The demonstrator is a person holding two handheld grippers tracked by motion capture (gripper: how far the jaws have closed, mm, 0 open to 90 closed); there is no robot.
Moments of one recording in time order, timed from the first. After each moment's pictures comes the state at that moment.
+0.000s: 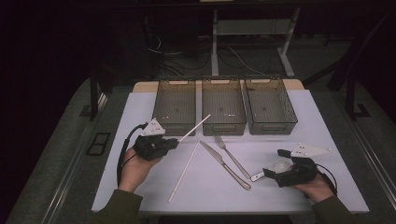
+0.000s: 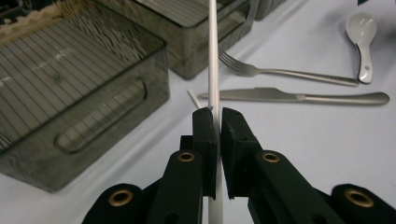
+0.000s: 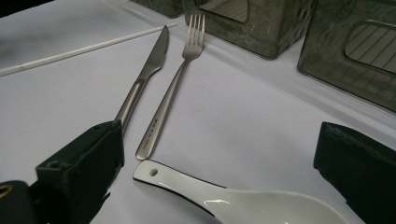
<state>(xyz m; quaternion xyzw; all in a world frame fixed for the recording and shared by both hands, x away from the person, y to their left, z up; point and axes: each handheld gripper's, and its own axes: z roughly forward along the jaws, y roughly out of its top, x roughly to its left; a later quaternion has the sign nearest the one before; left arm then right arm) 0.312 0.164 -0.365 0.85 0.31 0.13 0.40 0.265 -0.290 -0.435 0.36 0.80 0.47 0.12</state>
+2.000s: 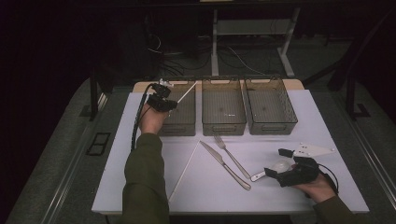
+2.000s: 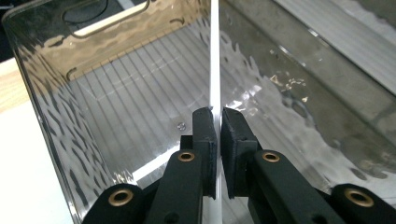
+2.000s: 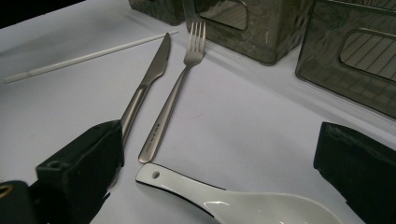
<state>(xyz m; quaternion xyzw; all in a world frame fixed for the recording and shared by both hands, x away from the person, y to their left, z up) 0.478 0.149 -0.374 0.83 0.43 0.18 0.31 0.264 -0.294 -0.431 0.36 0.79 0.48 0.11</state>
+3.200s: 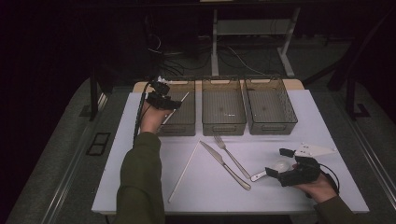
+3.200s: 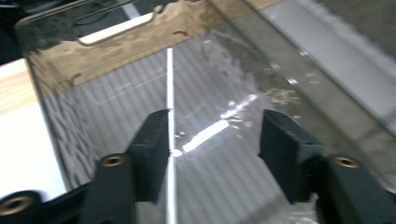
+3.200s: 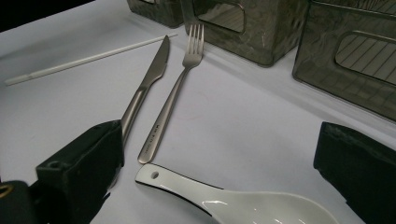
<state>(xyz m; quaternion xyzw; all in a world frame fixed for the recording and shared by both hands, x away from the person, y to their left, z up) 0.475 0.152 -0.360 0.81 0.44 0.17 0.34 0.263 -0.297 -0.430 0.36 0.79 0.48 0.12</state>
